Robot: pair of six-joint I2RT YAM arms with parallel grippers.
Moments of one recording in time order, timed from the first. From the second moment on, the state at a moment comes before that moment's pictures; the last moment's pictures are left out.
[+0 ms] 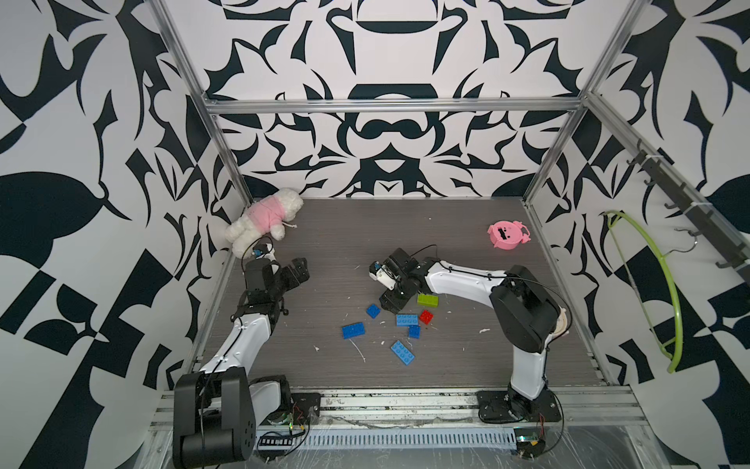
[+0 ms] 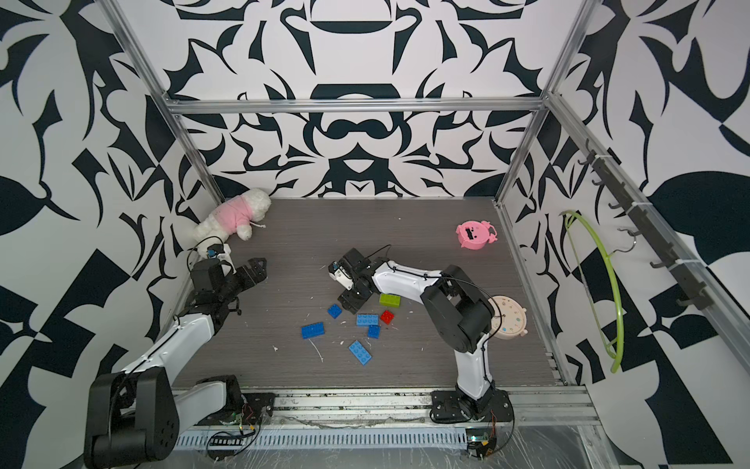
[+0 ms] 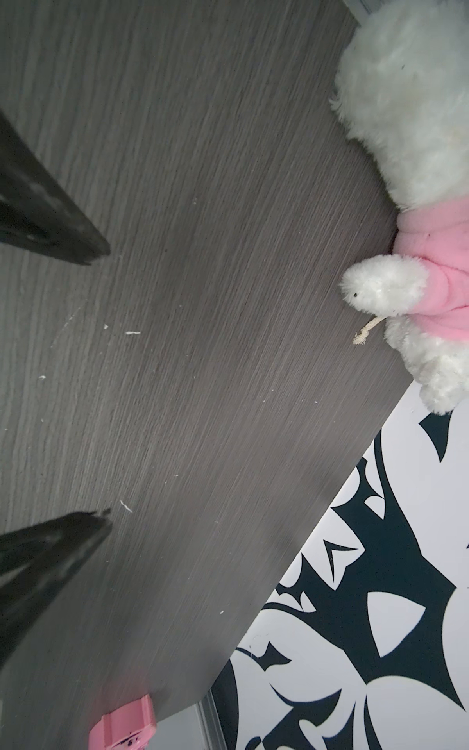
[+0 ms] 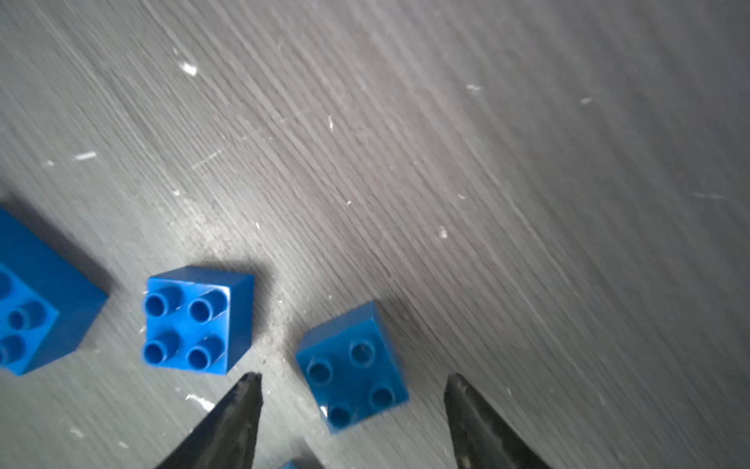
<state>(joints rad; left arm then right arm) 0.08 1.14 0.49 0.14 0.20 -0.42 0.78 1.94 1.29 -0.54 -0.11 -0.12</state>
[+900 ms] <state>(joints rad) 0.08 1.15 0.49 0.14 0.20 -0.42 0.61 1.99 1.34 -0.55 -0.13 -0.07</state>
